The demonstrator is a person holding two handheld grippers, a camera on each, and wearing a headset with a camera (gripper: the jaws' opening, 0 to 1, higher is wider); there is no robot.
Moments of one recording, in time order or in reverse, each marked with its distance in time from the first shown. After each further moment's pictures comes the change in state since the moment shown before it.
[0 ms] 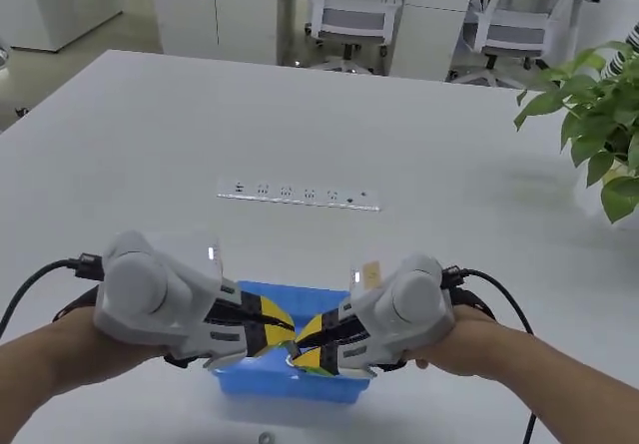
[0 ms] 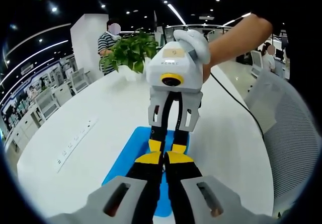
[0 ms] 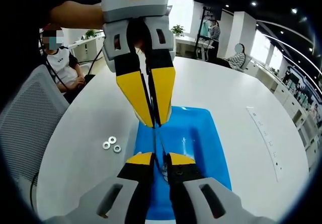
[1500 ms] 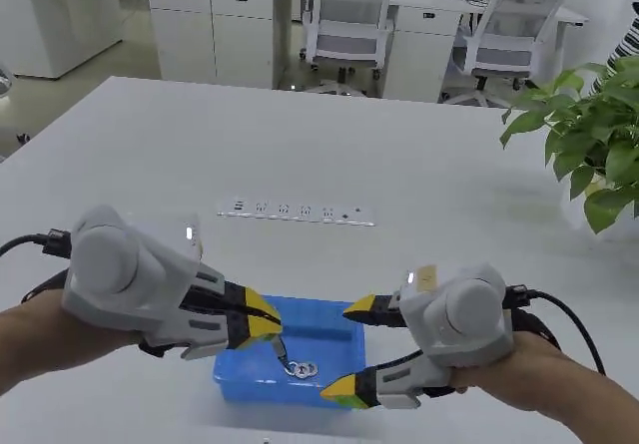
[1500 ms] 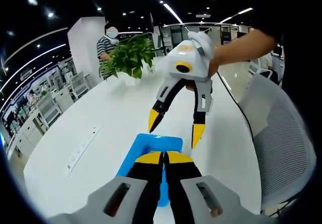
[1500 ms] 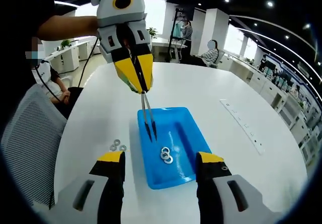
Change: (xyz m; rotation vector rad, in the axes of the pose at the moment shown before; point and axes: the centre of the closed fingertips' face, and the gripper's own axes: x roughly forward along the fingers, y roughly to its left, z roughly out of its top) left arm -0.040 -0.011 0.029 0.034 0.009 -0.001; right arm -0.064 0.011 0.005 0.146 -0.018 -0.212
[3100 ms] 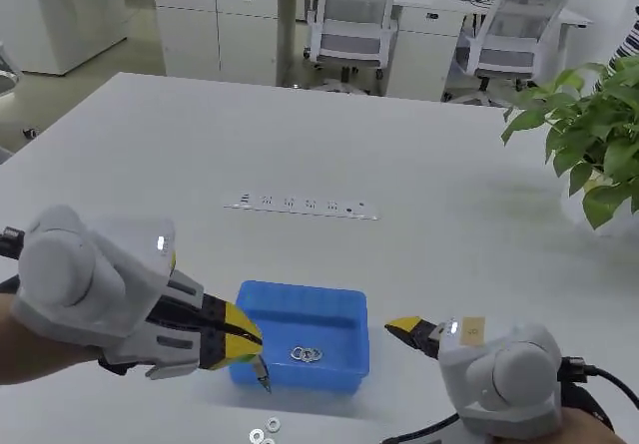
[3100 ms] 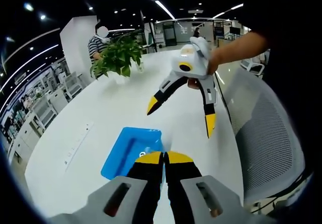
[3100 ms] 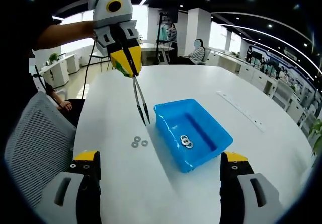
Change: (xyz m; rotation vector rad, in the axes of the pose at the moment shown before) left arm -0.027 -0.044 -0.007 0.039 0.047 -0.058; right arm -0.019 0.049 -0.016 0.123 -0.037 -0.069
